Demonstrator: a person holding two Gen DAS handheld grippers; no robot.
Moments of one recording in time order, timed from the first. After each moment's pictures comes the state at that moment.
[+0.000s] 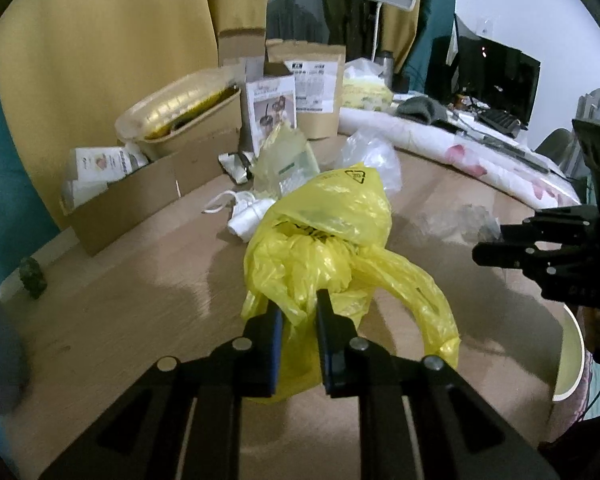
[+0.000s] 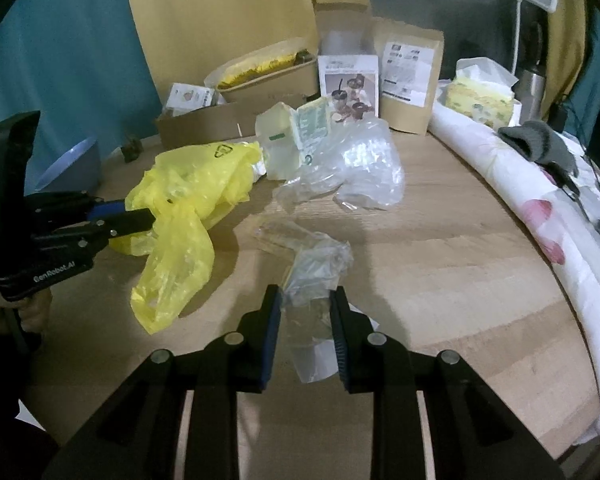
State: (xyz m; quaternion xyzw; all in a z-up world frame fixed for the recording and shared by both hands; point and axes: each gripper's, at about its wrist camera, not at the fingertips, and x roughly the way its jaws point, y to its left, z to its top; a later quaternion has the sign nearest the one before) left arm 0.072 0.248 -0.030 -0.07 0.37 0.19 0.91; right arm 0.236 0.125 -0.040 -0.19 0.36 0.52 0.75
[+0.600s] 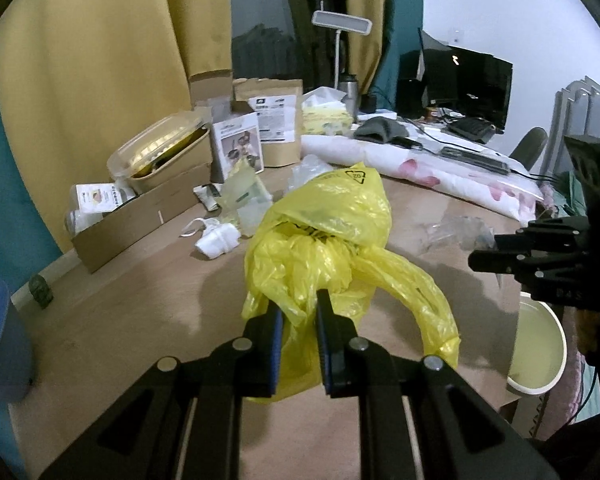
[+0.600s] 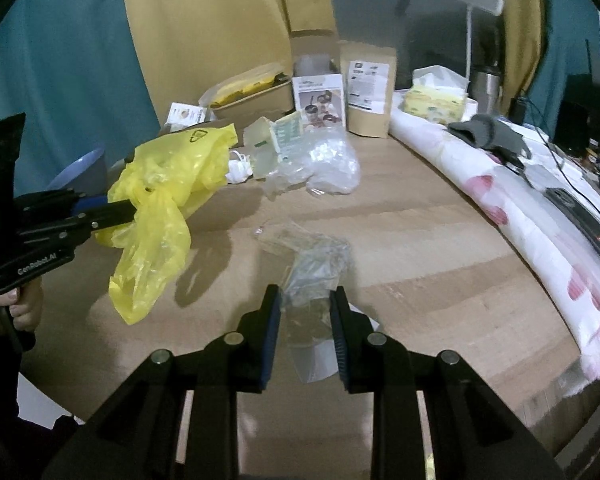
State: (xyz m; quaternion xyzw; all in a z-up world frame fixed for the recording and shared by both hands) left arm 0.053 0.184 0.001 -0.04 0.34 0.17 0.93; right arm 0.216 0.045 -0.025 -0.16 0.34 0.49 0.78
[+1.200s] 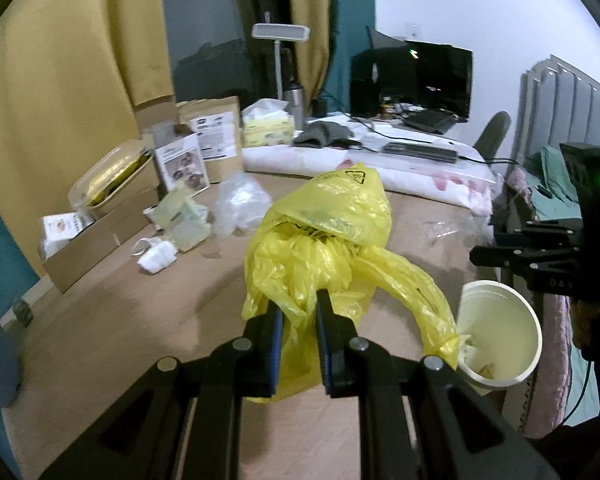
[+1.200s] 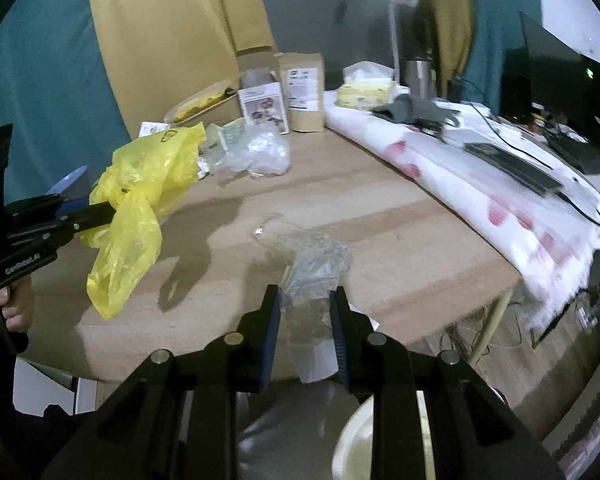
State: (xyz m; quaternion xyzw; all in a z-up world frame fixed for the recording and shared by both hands) left arm 0.064 0.105 0.009 0.00 0.33 0.12 0.94; right arm 0.224 -0.064 -0.033 -0.11 0.35 0.44 0.82
